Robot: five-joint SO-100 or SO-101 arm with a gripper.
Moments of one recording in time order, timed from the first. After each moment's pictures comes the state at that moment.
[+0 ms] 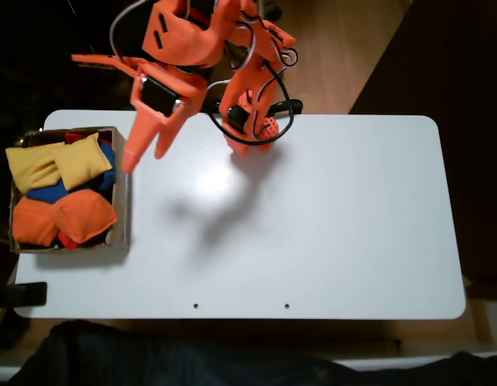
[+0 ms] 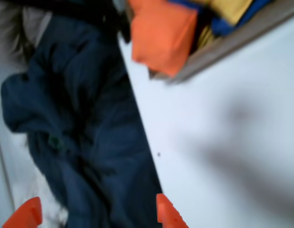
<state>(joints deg) 37.1 134.1 82.4 96.3 -12.7</state>
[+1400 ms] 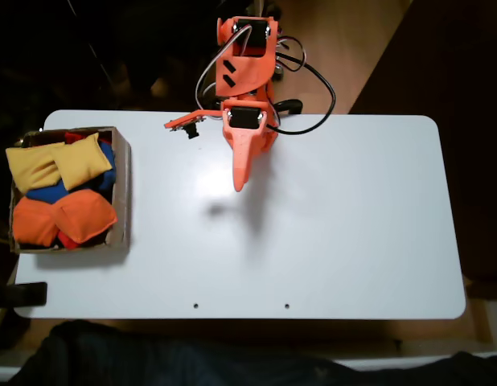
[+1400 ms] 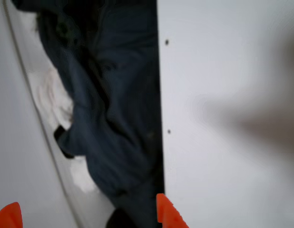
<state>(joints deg) 3.7 175.3 130.5 80.7 1.7</state>
